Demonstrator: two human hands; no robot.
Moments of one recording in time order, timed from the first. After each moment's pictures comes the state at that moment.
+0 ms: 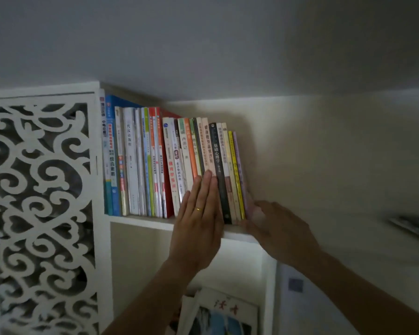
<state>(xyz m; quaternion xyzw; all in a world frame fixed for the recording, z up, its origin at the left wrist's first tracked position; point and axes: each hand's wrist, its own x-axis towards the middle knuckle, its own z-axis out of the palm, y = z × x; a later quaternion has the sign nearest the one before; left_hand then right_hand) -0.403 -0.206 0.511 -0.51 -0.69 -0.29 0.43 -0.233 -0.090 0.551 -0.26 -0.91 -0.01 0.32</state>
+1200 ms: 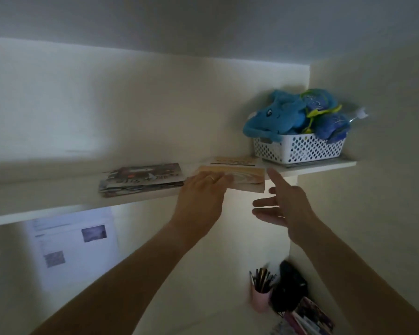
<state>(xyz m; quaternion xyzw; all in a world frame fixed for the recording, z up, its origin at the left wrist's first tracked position) 0.108 0.071 0.518 -0.73 -0.51 -0.32 0.32 0.293 0.077 0.529 -0.51 -0.44 0.49 0.55</state>
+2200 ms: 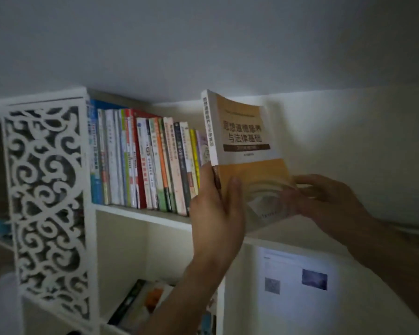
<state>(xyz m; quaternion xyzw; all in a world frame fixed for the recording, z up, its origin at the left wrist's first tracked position) -0.209 -0.173 0.573 -0.41 -0.53 -0.69 0.26 -0.092 -0.025 0.609 -0.18 -0.79 0.40 0.42</state>
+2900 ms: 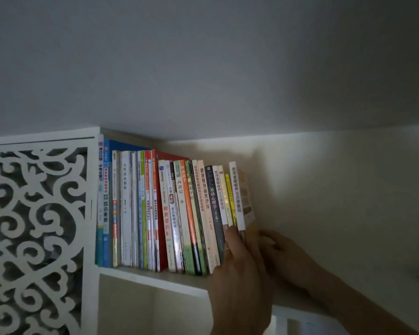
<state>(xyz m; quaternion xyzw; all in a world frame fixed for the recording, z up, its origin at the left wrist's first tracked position) -0.309 -0.157 0.554 -0.40 -0.72 -0.44 0.35 -0.271 -0.012 0.576 -0.19 -0.86 0.35 0.30</state>
